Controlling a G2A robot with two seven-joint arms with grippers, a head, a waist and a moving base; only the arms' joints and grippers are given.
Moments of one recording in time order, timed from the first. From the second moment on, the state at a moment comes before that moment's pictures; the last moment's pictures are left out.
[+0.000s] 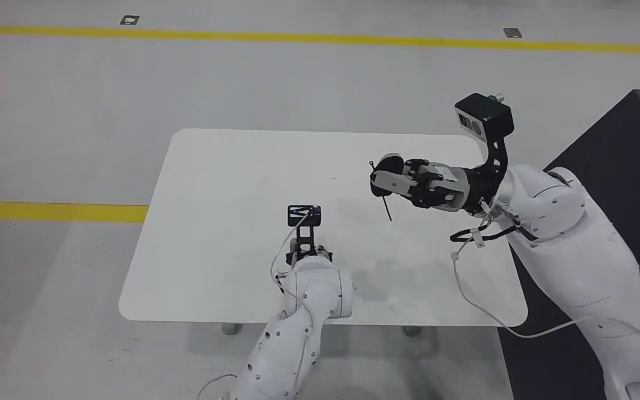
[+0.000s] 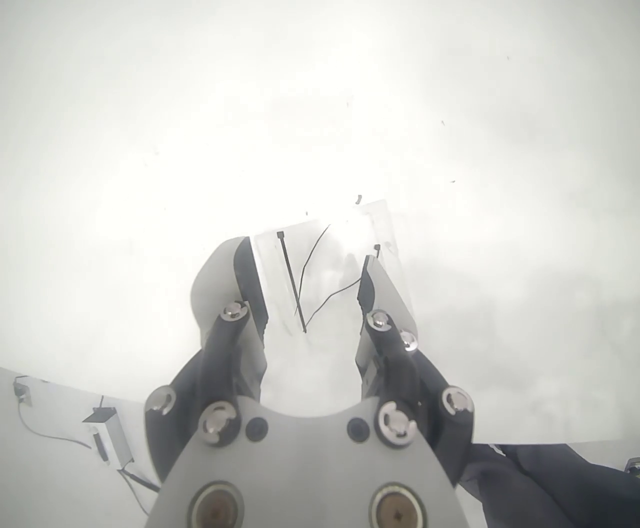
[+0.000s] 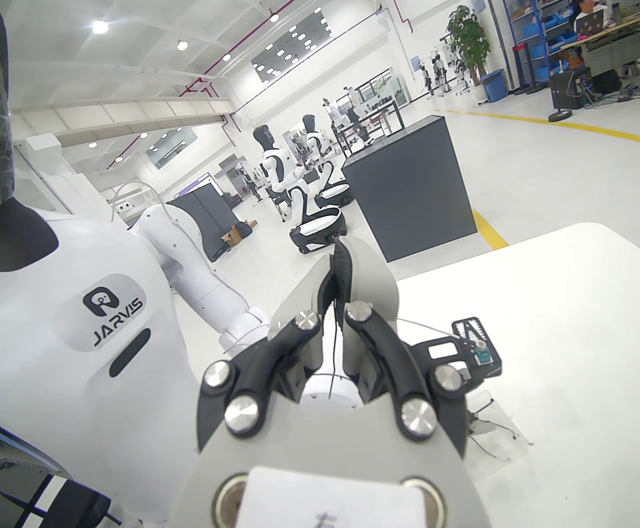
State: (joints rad) left arm 1.14 -1.74 -0.99 -1.60 1.91 0.55 -1.27; right arm -0.77 -0.86 1.09 -1.68 0.43 -0.73 0.83
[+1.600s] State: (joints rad) left arm 1.02 -1.88 -1.16 -1.28 2.00 0.53 -1.29; right arm -0.77 -0.86 1.09 -1.68 0.43 -0.73 0.83
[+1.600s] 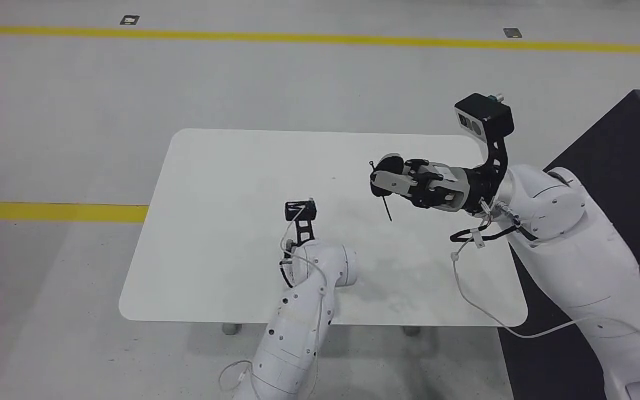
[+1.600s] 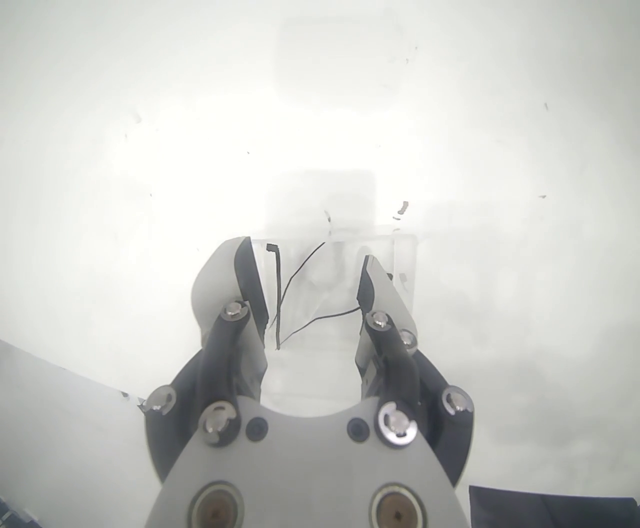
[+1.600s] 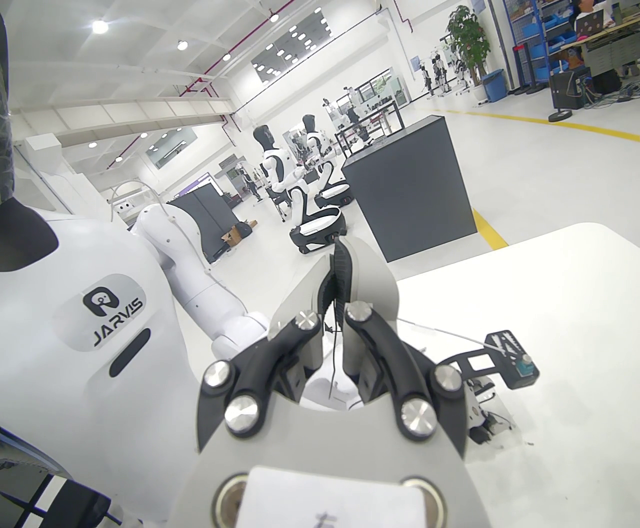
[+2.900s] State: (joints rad) left arm 1.04 -1.88 -1.17 -1.33 2.04 0.49 -1.33; right arm -0.77 -0.86 1.09 -1.68 0.43 -0.73 0.83
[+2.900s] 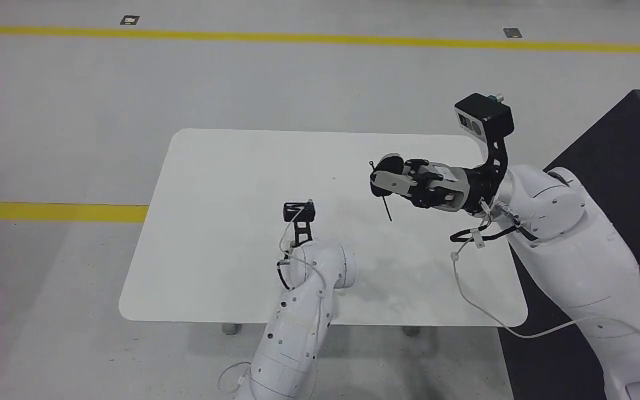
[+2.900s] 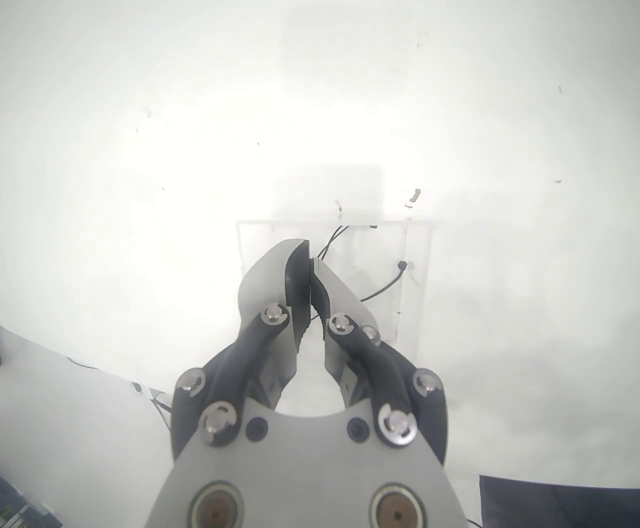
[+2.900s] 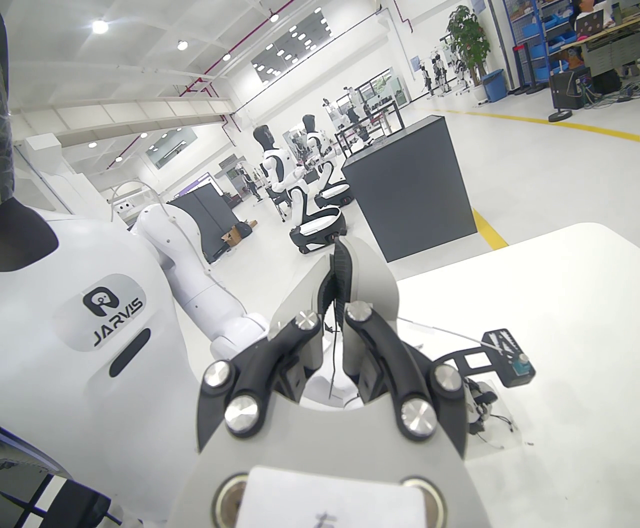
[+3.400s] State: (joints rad) left arm 0.98 -1.88 -1.14 -1.21 2.01 0.52 -1.30; right arm -0.77 -0.86 1.09 -1.68 0.43 -0.73 0.83
